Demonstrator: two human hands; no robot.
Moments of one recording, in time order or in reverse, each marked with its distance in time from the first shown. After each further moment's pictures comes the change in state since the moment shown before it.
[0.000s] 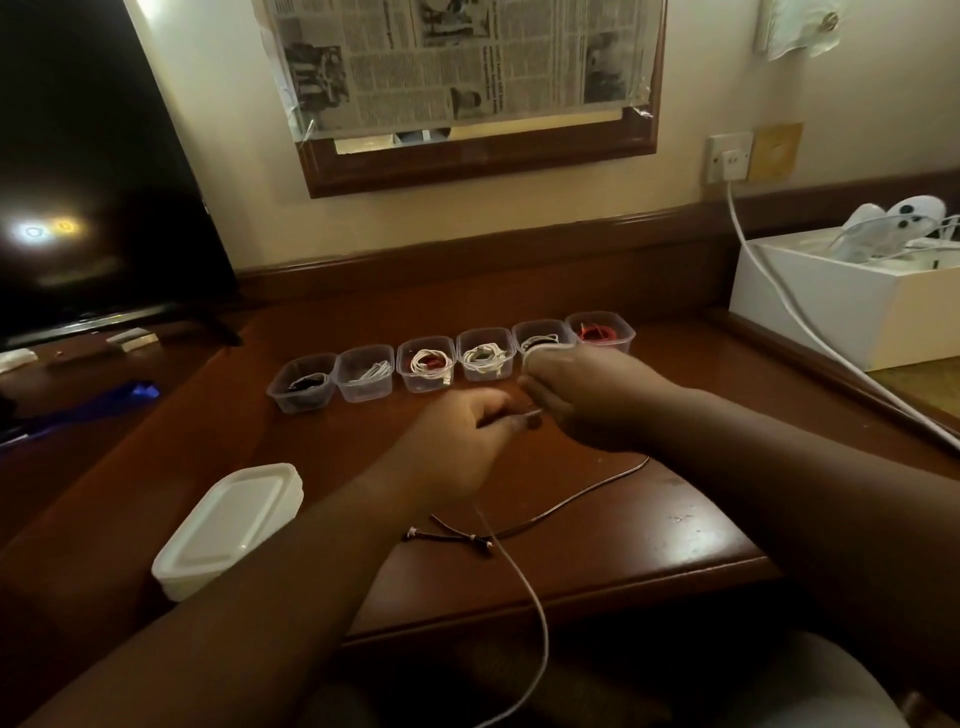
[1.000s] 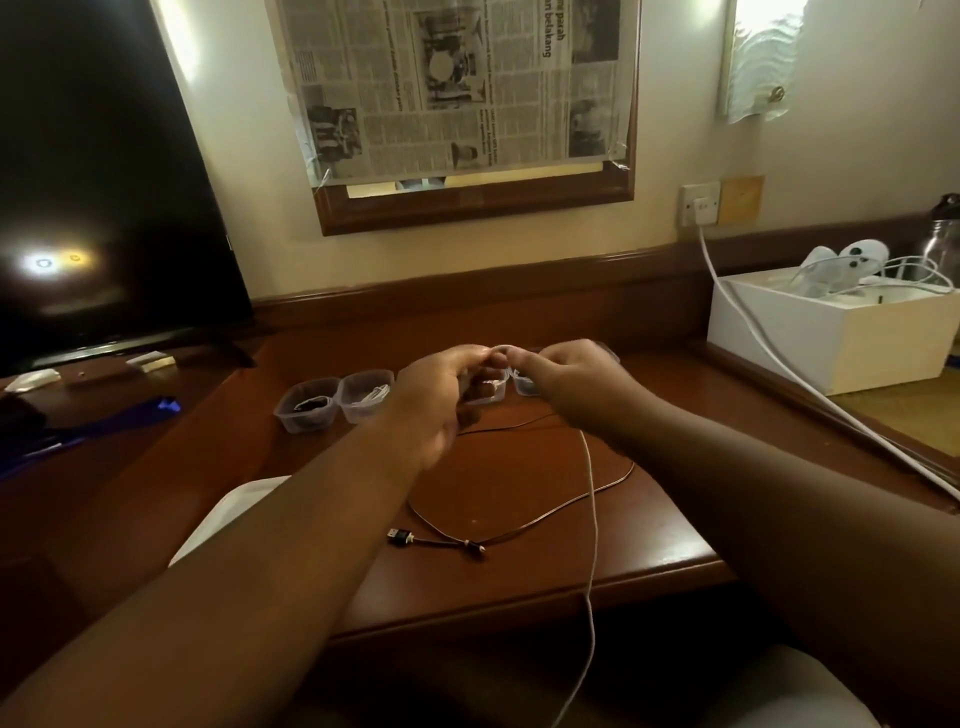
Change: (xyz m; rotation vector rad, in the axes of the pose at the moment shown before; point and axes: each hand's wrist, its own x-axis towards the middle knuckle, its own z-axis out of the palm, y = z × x) left_hand 0.015 0.026 -0.018 -0.620 0.161 -0.137; right_hand -0.018 -0.027 -0.018 0.769 0.242 0.389
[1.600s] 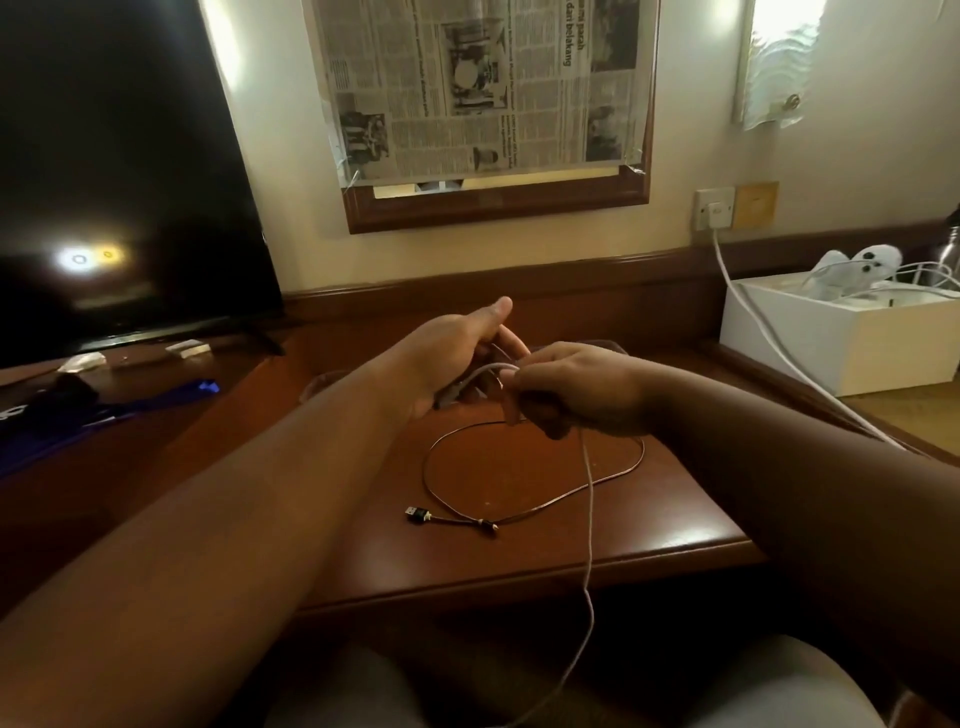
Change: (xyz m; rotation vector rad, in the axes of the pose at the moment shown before) left_hand -0.024 0.041 -0.011 0.439 -0.170 0.019; right_hand -0.017 -0.023 -0.012 0.154 -0.666 -0.044
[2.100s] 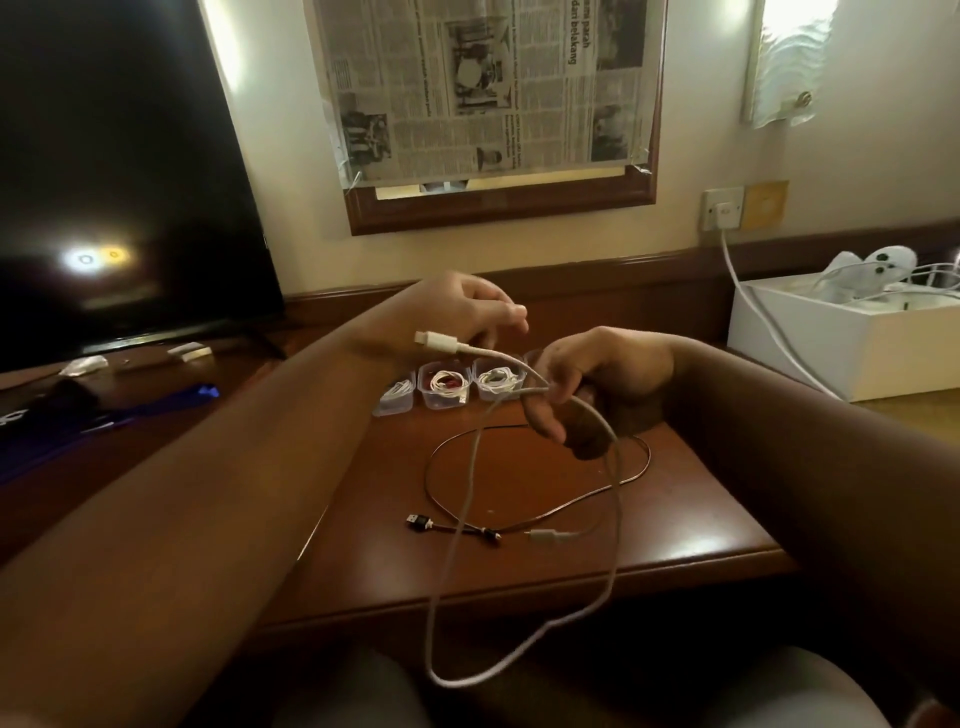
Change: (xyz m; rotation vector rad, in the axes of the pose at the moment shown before) left_hand 0.015 0.032 -0.025 0.389 0.024 0.217; right_hand 0.006 -0.004 -0.027 0.327 -0.601 -0.054
